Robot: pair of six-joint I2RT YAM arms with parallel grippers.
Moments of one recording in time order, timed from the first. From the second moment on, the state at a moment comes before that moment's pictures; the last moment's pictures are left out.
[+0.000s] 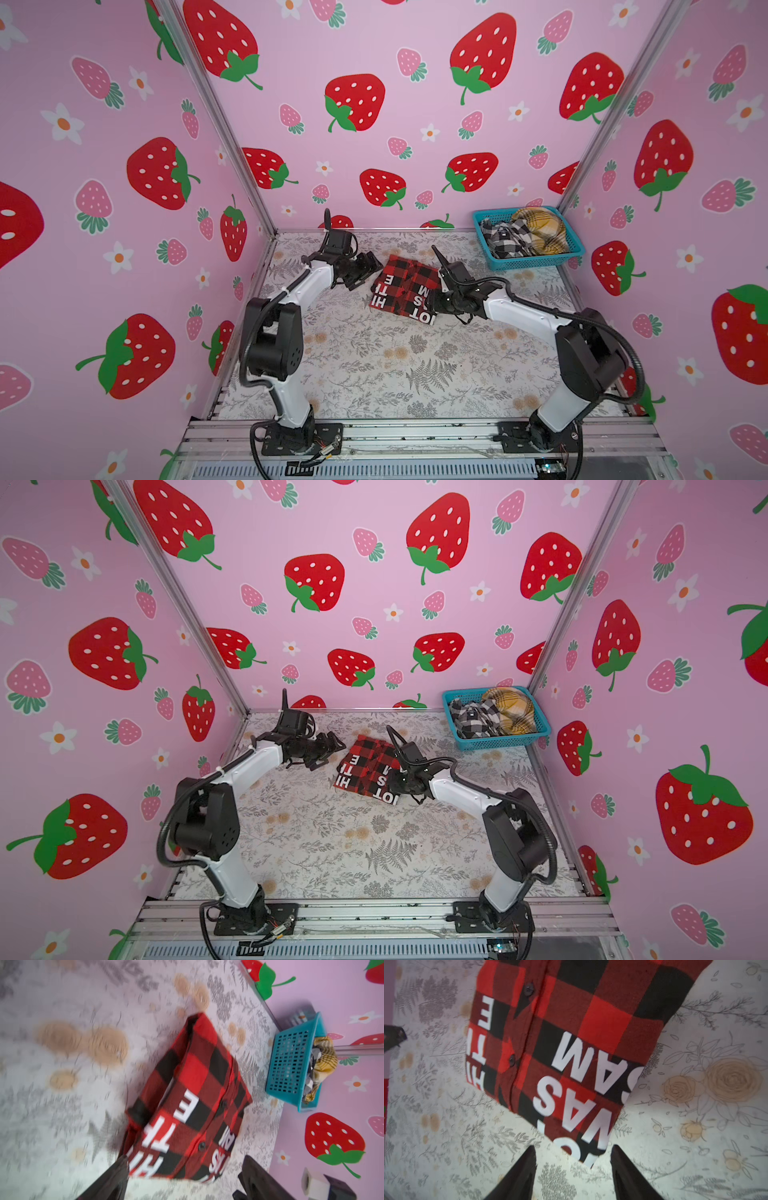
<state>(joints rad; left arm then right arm) -0.21 1.89 1.47 -0.52 0.42 -0.69 0.70 1.73 1.15 -0.38 -0.07 0.61</state>
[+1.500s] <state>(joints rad) -0.33 1.65 0.57 0.16 0.74 -1.06 0.65 1.70 1.00 -0.43 -0.13 0.61</state>
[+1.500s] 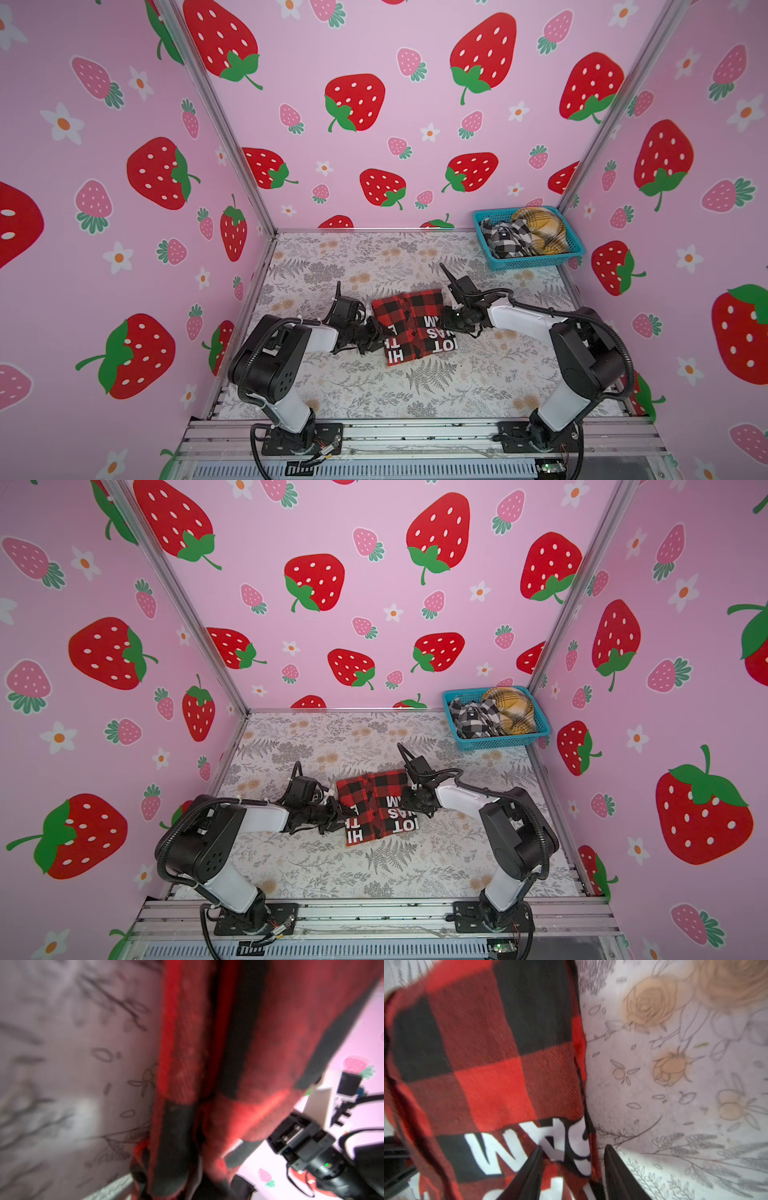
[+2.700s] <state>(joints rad) -0.21 1.63 0.95 -0.37 0.52 -0.88 0.60 1.75 1.14 -0.29 -0.27 0.54</state>
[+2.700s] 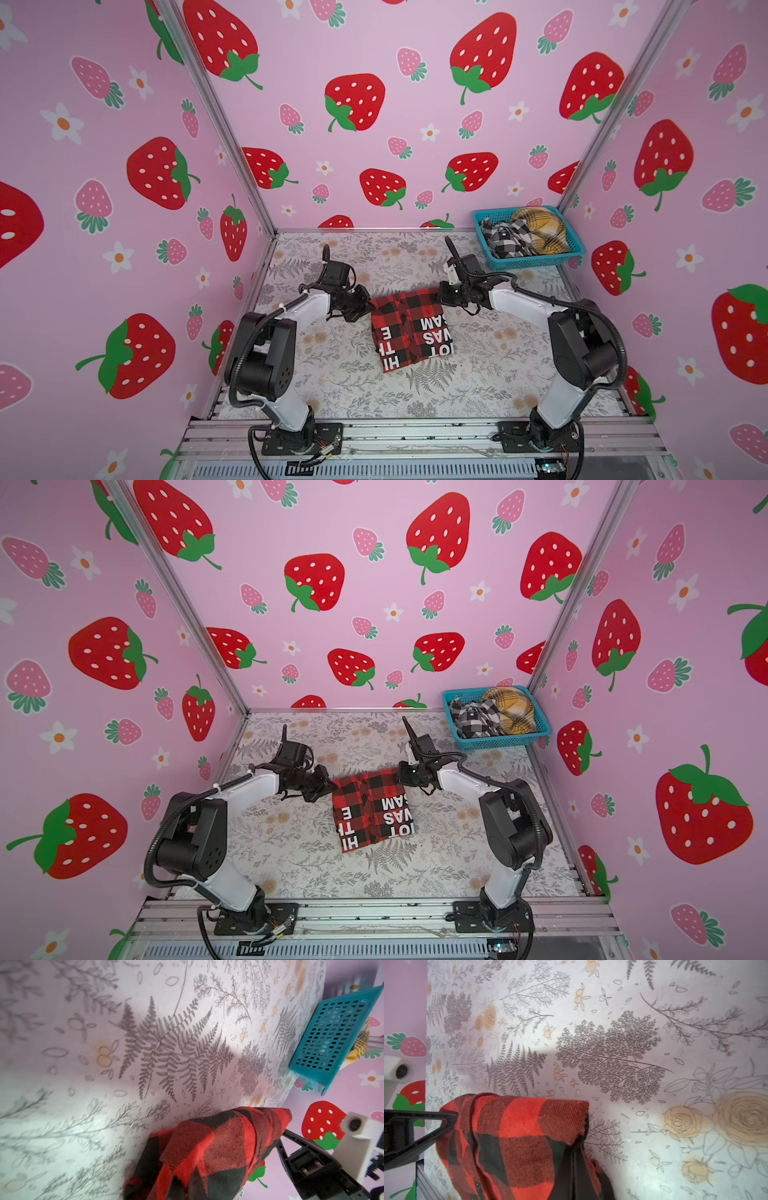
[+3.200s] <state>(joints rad) -0.19 1.58 0.81 -0.37 0.49 -0.91 0.65 1.84 1.15 -0.35 -0.20 0.54</state>
